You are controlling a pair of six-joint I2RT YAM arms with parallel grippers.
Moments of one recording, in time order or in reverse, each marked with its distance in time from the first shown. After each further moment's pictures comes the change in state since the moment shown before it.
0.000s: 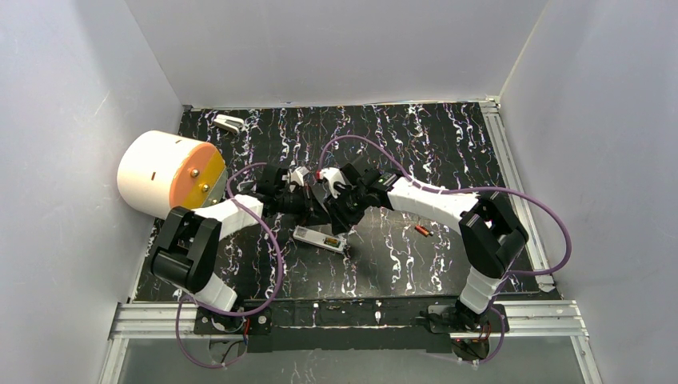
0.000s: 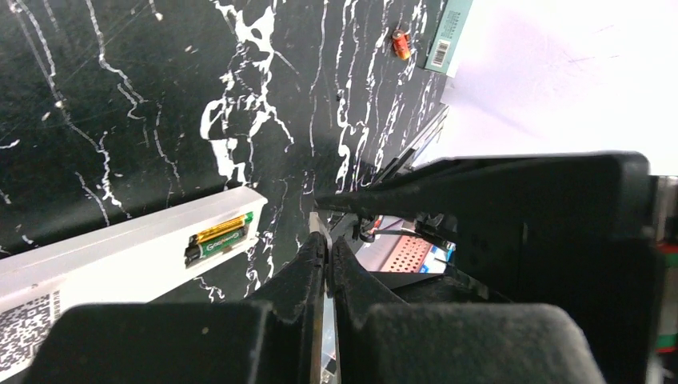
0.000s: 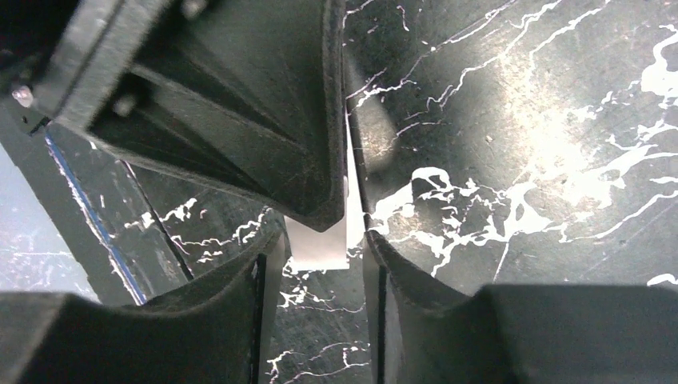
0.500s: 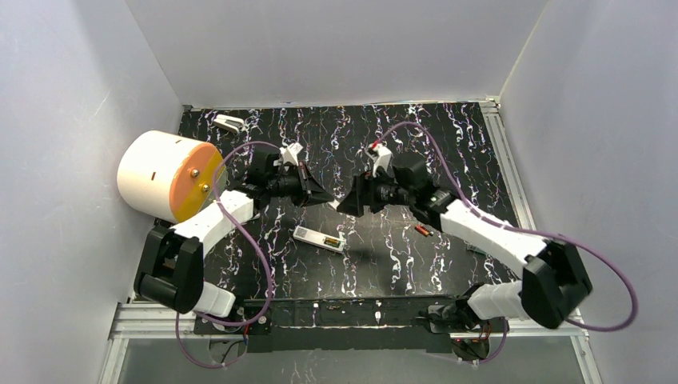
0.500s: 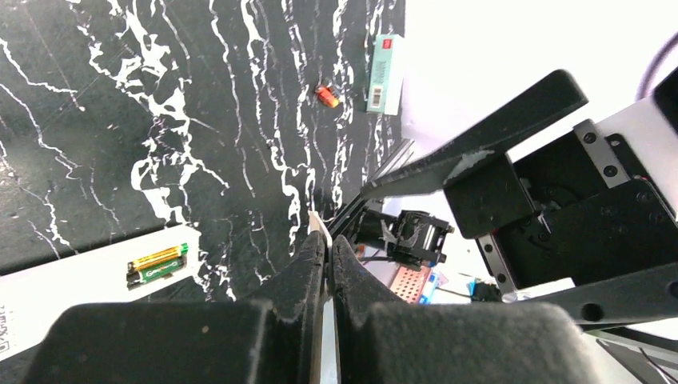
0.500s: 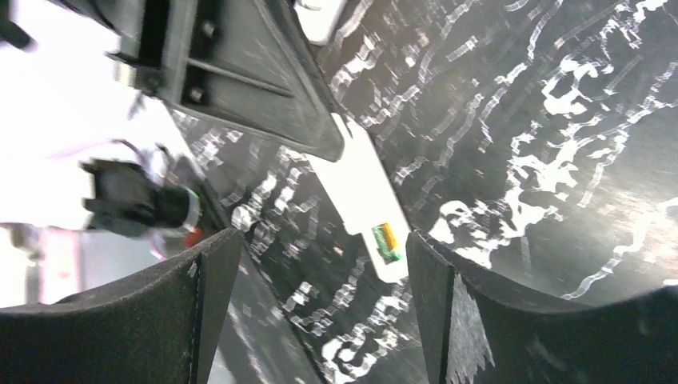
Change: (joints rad) left arm 0.015 -0.126 0.113 -0.040 -0.050 0.006; right arm -0.130 -0.380 -0.300 0.354 -0.016 0.387
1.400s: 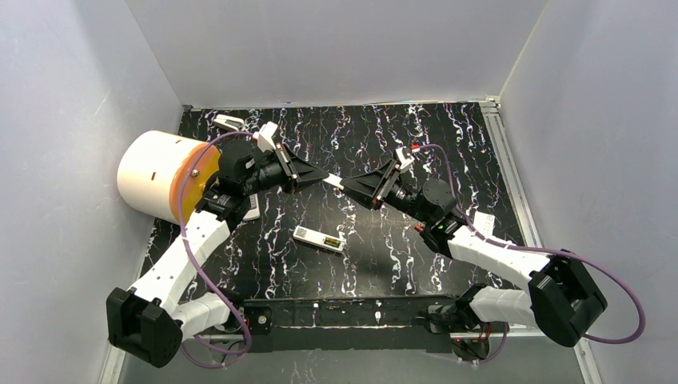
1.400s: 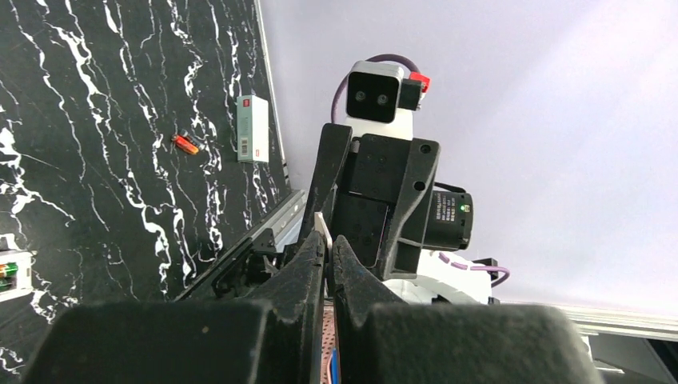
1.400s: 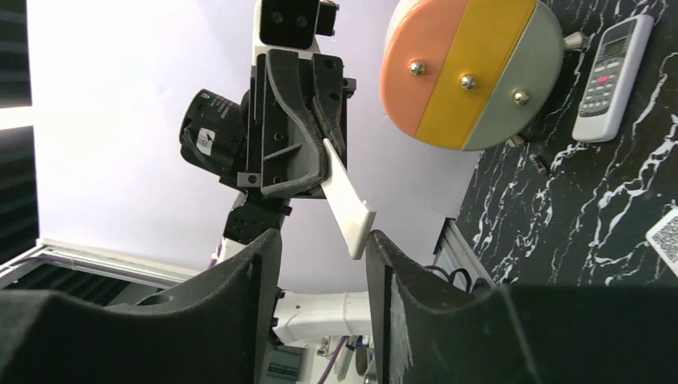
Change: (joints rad) left arm -0.008 -0.336 0.054 0.025 -0.093 -0.309; right arm 0.015 -0.168 -0.357 0.921 0.103 1.077
